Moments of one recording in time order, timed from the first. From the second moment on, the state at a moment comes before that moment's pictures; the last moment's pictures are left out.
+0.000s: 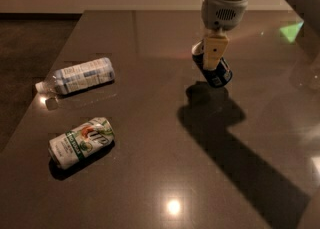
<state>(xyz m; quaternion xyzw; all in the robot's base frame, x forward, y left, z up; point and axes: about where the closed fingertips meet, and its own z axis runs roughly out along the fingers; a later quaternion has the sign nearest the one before) 0.582 -0.129 0.935 -0.66 0.75 -0.03 0.07</state>
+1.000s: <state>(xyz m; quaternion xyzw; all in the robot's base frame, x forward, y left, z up) 0.533 -0.117 0.902 -0.71 0.70 -0.06 0.00</state>
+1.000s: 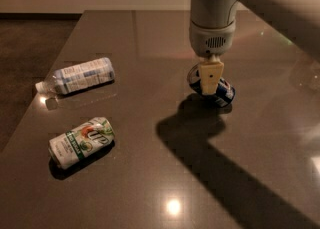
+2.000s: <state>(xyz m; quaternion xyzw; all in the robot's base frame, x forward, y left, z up) 0.521 -0.100 0.888 -0.74 0.67 -0.05 0.00</state>
